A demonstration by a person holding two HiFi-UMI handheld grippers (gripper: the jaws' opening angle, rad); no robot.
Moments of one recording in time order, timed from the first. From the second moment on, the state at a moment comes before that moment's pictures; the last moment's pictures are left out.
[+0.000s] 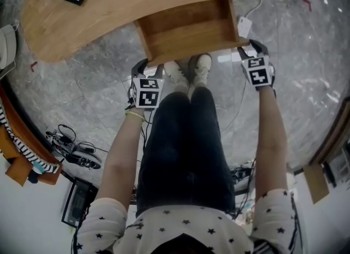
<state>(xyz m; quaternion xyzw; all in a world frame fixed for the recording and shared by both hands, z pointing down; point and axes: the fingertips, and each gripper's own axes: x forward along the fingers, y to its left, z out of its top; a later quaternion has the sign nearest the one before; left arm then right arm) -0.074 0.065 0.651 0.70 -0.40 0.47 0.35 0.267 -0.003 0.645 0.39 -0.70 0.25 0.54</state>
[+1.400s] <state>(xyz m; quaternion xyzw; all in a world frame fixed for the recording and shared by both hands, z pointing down) -0.081 0.030 0.656 0.70 -0.41 0.47 0.35 0.261 -0.042 0.647 0.40 -0.70 0.25 0.54</state>
